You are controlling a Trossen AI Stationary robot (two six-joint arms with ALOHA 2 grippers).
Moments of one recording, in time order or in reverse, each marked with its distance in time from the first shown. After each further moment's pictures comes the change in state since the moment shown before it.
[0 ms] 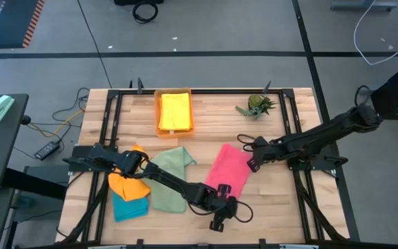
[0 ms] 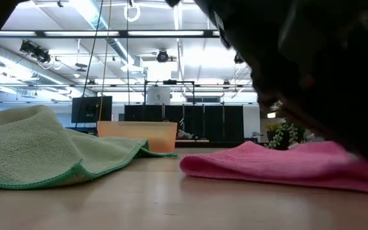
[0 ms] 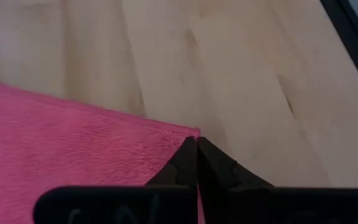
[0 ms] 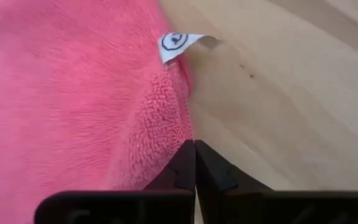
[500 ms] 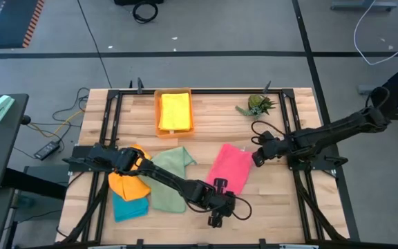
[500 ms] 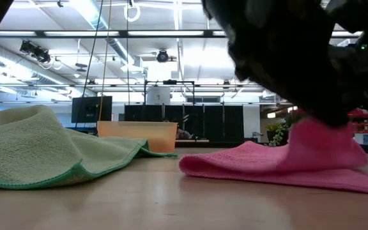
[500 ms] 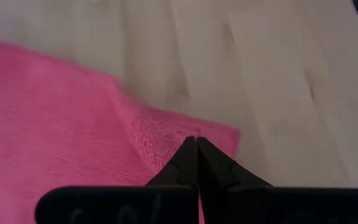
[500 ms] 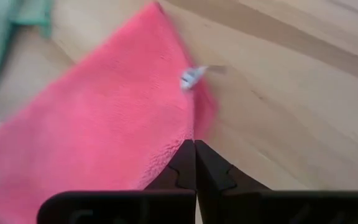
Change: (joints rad) left arm 0.002 -0.076 0.001 -0.144 -0.096 -0.029; right arm -0.001 -0.250 0.001 -0.059 0.012 0.058
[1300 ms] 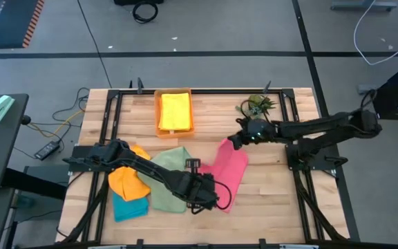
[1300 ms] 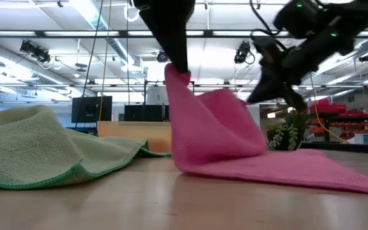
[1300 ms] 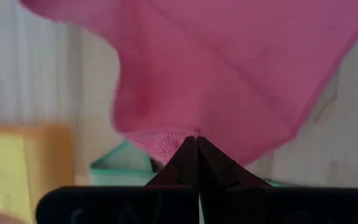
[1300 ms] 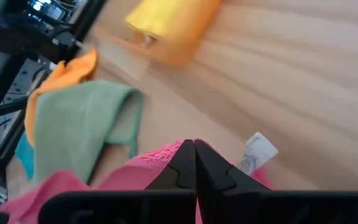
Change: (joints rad) left arm -0.015 -0.202 0.000 -0.688 -0.249 -0.231; right arm -0.331 0.326 0.098 0.619 -0.152 -0.258
